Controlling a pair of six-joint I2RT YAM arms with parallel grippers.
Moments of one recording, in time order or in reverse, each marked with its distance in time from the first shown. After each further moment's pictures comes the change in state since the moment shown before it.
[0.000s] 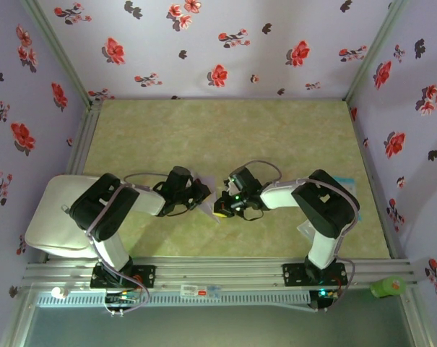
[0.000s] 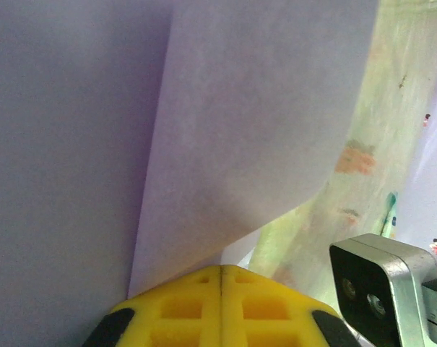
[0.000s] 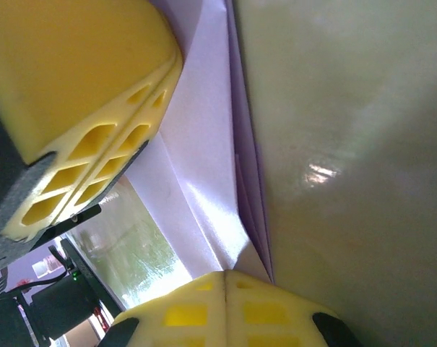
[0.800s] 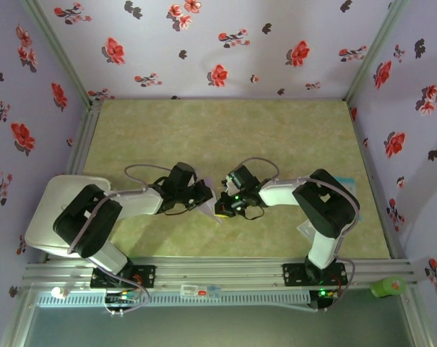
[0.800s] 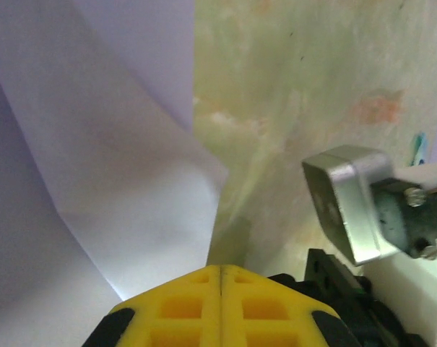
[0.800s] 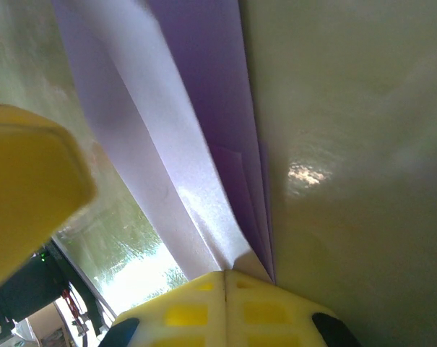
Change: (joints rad) left arm -0.057 -0.156 0.080 -0.331 0.009 0.146; right arm -0.005 0.000 0.051 -0.136 0.004 -0.135
